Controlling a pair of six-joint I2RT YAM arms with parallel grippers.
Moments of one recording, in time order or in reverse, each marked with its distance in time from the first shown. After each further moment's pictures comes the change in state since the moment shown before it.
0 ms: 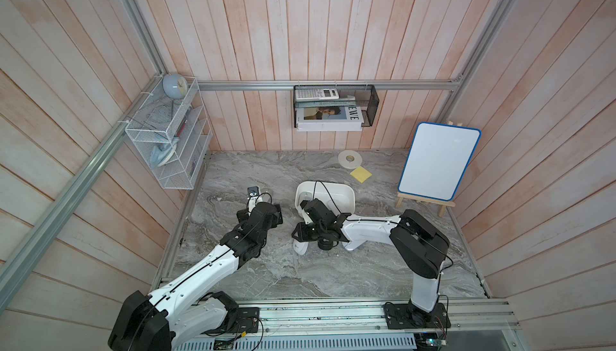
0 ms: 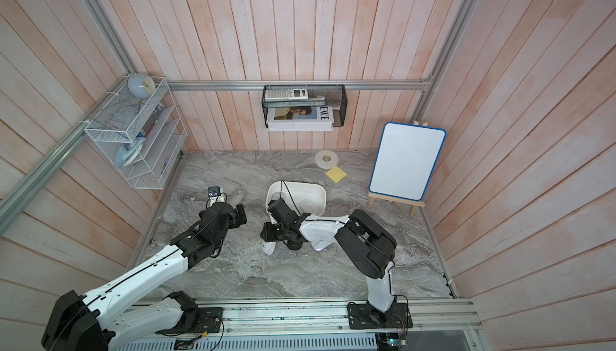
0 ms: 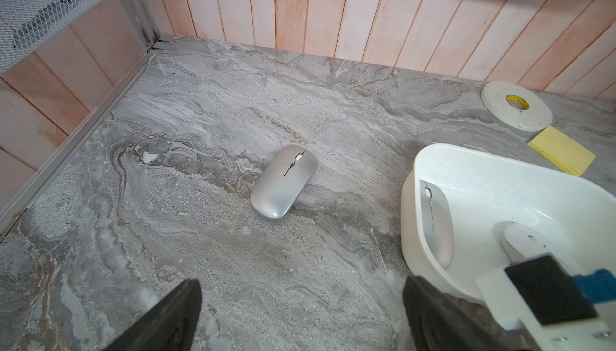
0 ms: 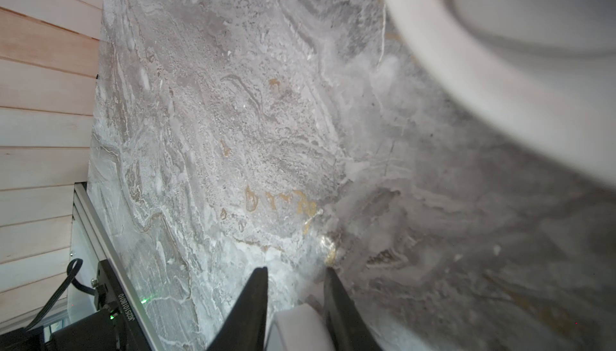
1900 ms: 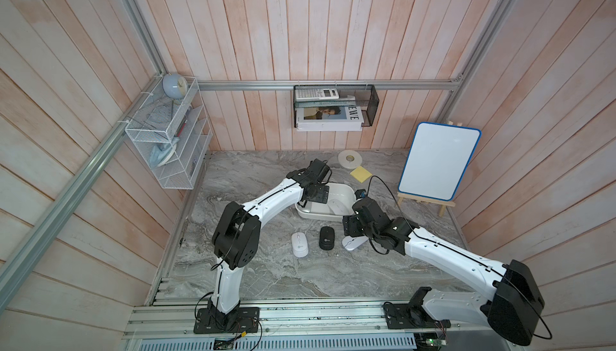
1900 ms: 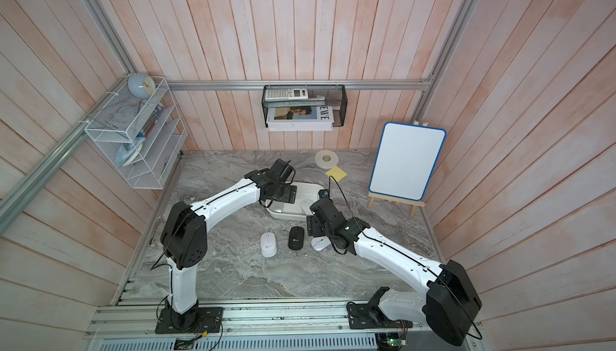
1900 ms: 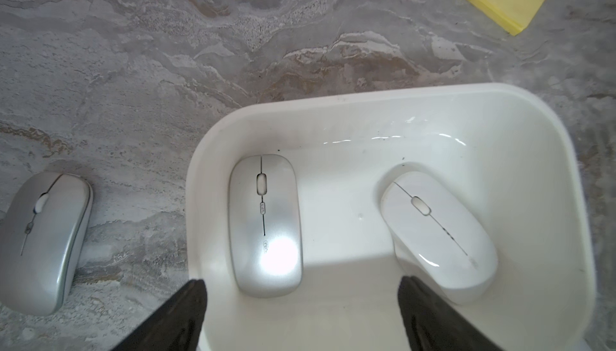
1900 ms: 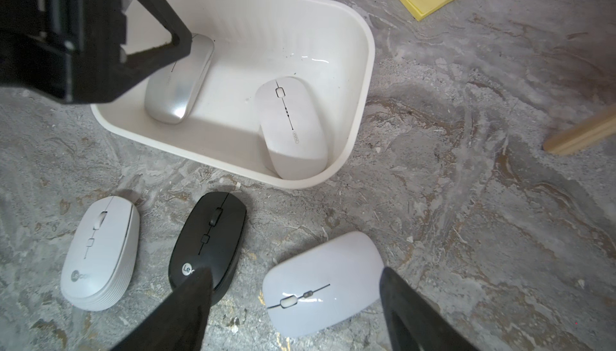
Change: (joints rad) left arm -0.075 0.962 1.035 -0.533 0.367 0.052; right arm -0.155 -0.681 -0.274 -0.427 0.553 -0.227
